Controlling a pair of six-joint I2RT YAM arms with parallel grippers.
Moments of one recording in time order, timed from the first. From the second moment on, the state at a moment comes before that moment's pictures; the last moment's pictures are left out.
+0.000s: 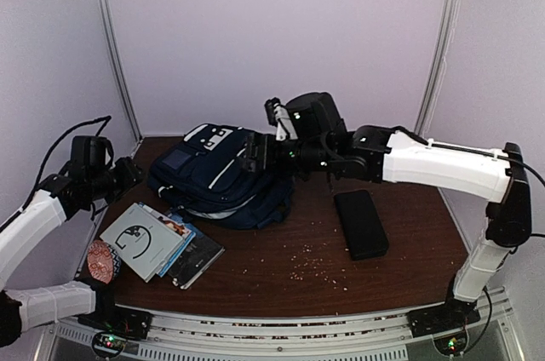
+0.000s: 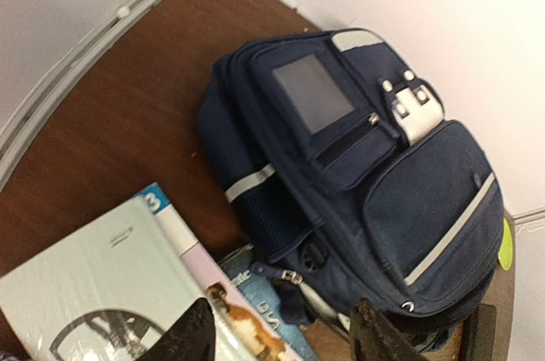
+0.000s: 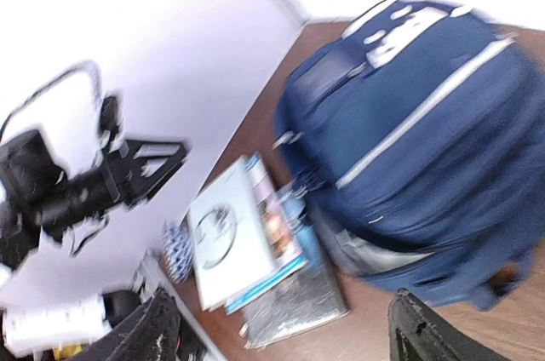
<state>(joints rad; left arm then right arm) -0.20 0.92 0.76 -0.43 -0.07 -0.72 1.03 1.71 1.55 -0.26 0.05 0.70</state>
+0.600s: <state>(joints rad) -0.16 0.83 0.60 -0.66 -0.13 -0.82 1.19 2.38 2.03 -0.30 -0.14 0.68</state>
